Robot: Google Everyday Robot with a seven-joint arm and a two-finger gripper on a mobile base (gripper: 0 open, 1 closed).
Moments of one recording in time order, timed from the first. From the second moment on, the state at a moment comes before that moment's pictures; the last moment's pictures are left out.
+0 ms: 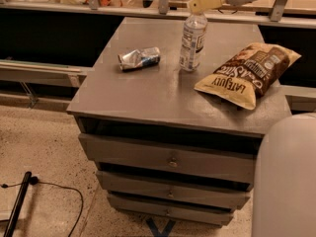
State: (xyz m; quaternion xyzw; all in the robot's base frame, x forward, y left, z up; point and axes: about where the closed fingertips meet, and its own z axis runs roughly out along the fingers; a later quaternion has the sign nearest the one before) arm 0.718 -0.123 1.013 -0.40 0.75 0.31 0.42
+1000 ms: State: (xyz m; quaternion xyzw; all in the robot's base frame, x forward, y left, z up) arm 0.702 -0.113 0.998 -0.40 0.76 0.30 0.43
